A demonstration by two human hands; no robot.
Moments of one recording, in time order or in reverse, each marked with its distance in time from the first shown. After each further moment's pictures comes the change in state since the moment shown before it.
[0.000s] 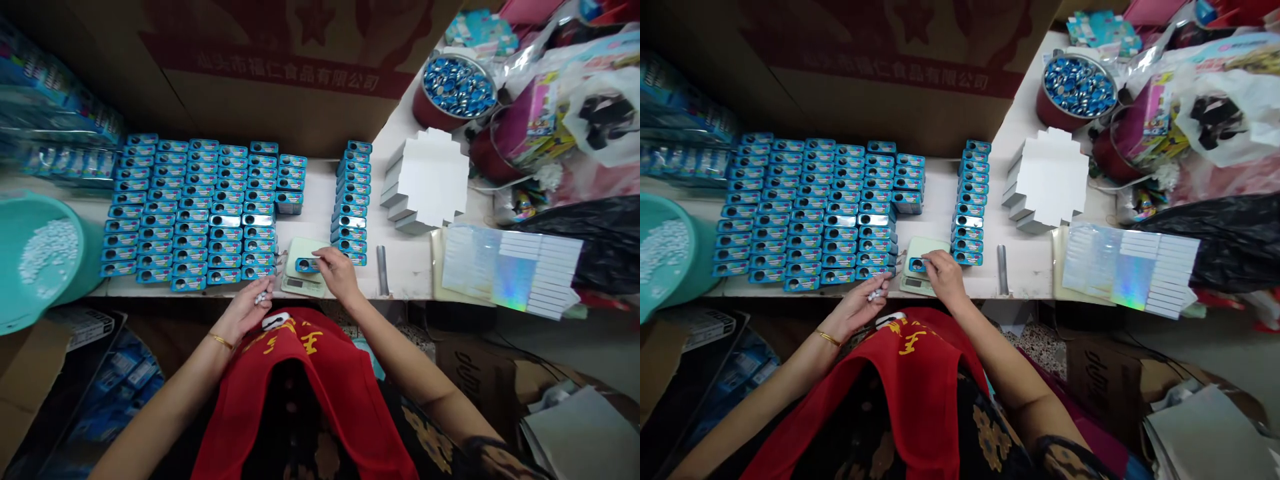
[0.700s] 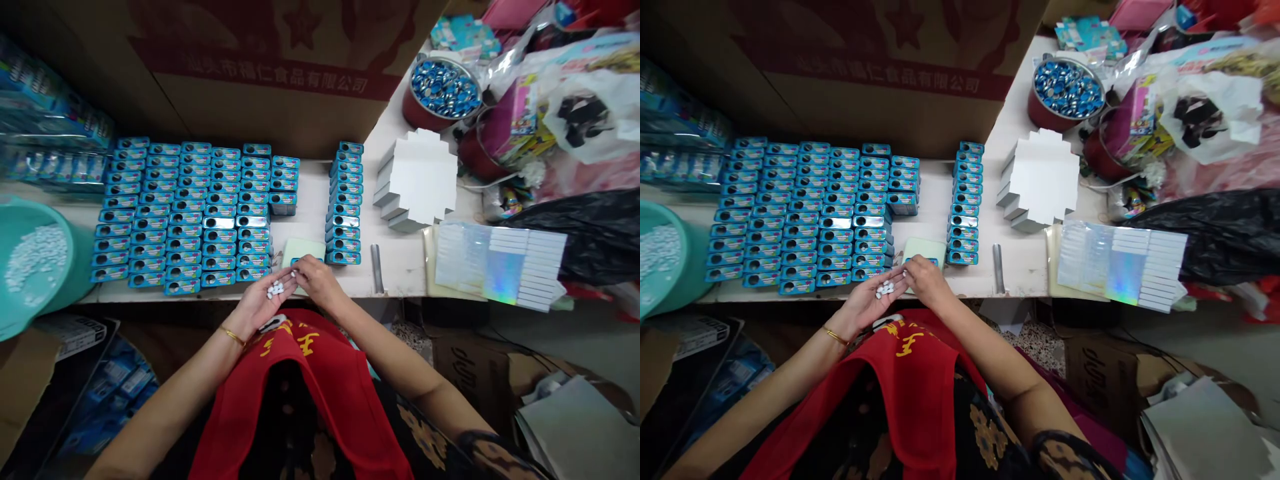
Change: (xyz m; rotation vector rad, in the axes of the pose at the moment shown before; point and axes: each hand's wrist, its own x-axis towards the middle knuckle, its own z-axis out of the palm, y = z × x) left_hand 0.000 -0.006 0.042 -0.063 -0.094 -0.009; right_hand 0.002 -0.013 0.016 -0.193 -0.327 -0.136
